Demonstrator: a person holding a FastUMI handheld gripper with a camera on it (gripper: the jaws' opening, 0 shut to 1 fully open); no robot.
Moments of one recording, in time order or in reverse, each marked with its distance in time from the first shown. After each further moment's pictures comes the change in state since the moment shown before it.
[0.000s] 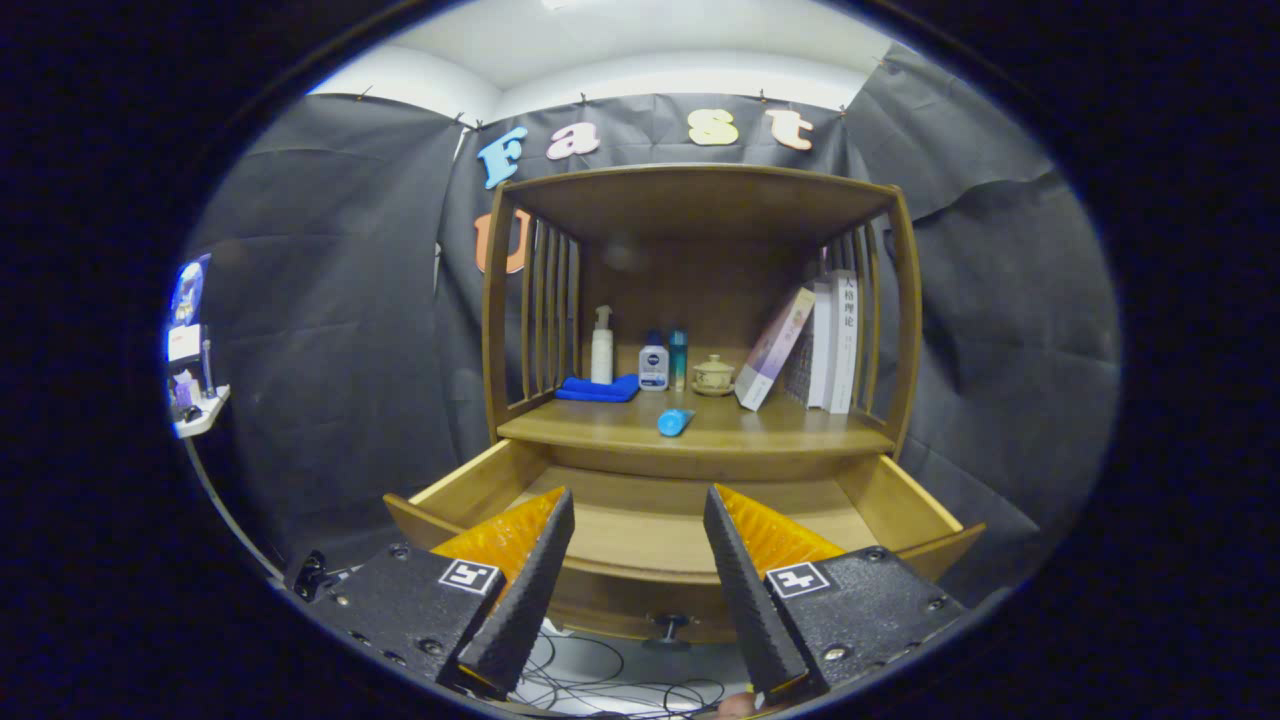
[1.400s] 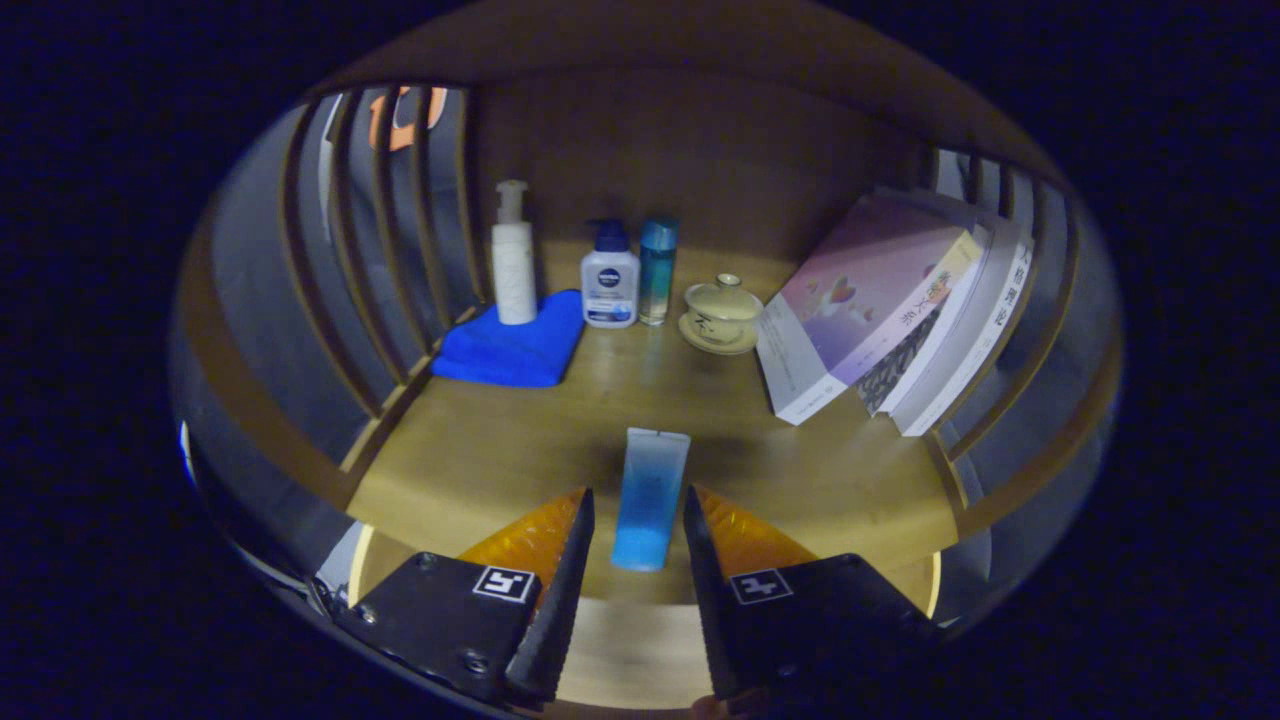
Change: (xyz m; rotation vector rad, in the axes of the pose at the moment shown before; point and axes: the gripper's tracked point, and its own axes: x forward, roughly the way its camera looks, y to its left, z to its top) arm 0.249 -0.029 0.093 -0.025 0.555 -0.082
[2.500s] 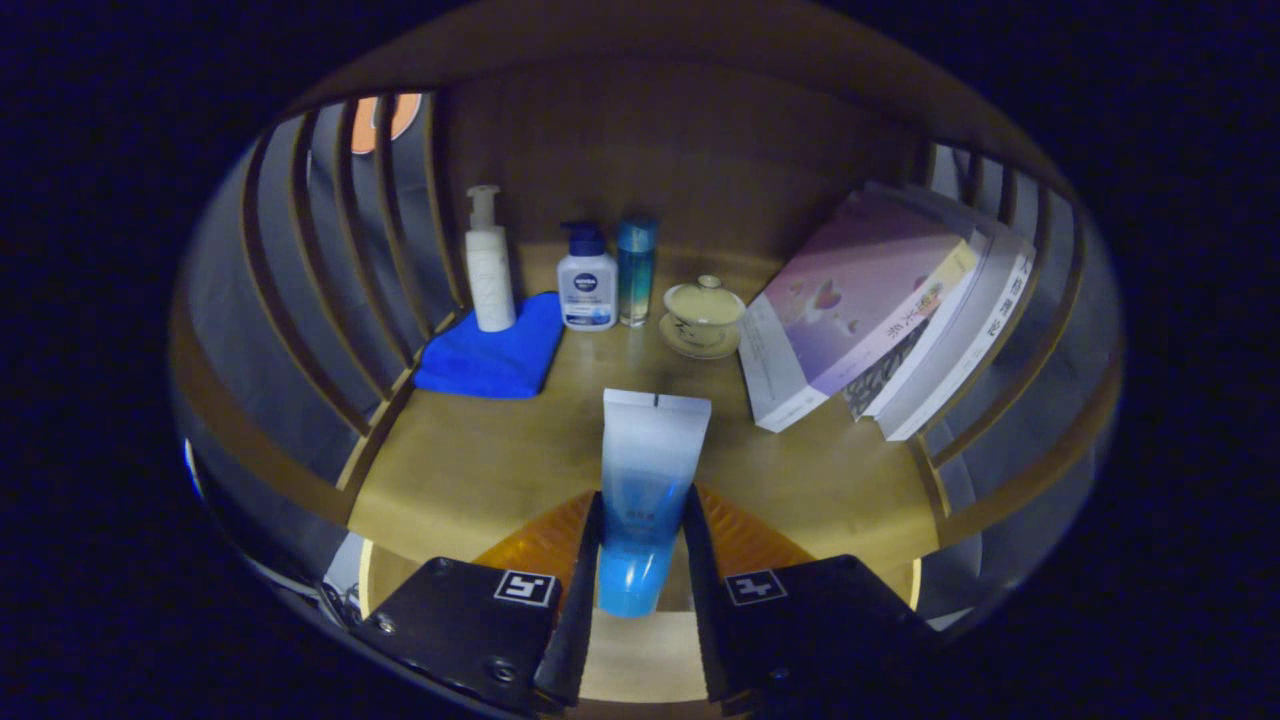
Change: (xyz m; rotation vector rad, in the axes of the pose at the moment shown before) arm 0.035 -0.019 0.022 0.060 0.092 -0.078
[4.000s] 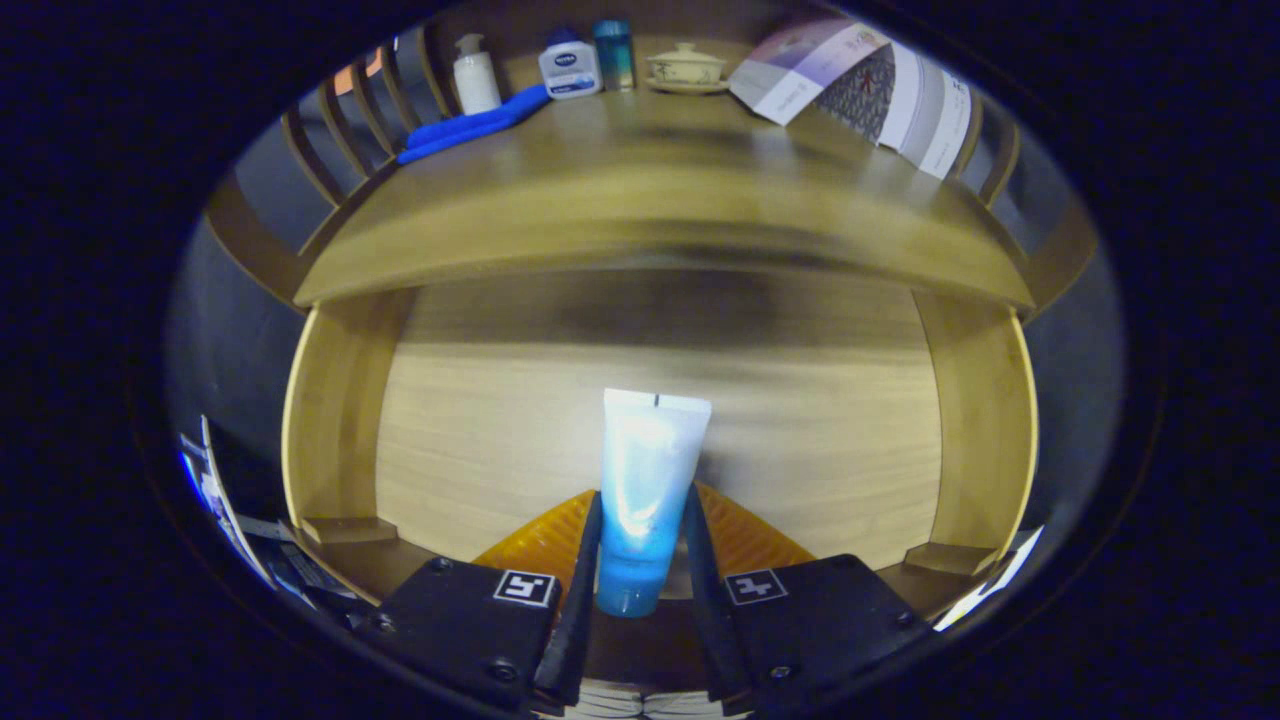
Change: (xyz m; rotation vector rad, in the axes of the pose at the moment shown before) arm -0.034 -0.014 -0.213 0.031 0.419 0.114
